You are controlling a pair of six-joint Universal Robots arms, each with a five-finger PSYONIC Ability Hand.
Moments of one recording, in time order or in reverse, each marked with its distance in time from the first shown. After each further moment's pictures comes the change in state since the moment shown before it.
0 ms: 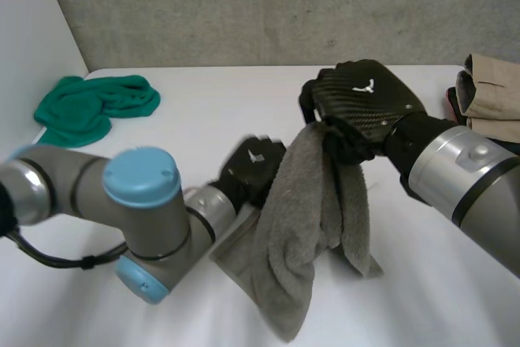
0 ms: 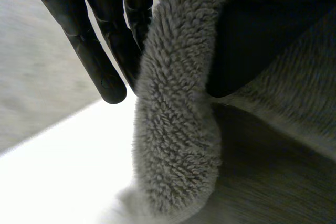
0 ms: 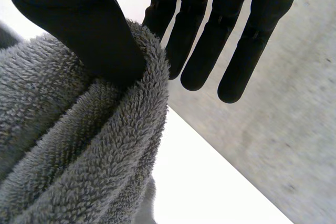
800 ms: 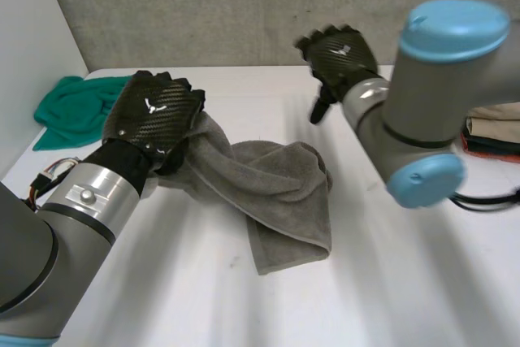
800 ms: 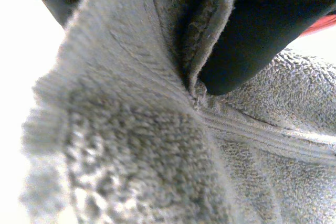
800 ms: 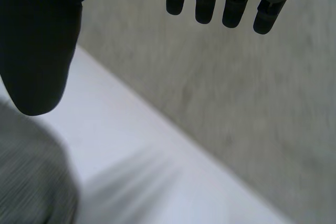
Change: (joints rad) left arm 0.132 0.610 -0.375 -0.047 -0.146 0.307; right arm 0.112 0.553 -0.613 0.061 0.428 -0.012; left_hand 0.000 0.004 0.005 0.004 0.017; right_hand -0.859 -0.964 -0.975 -0.985 -0.942
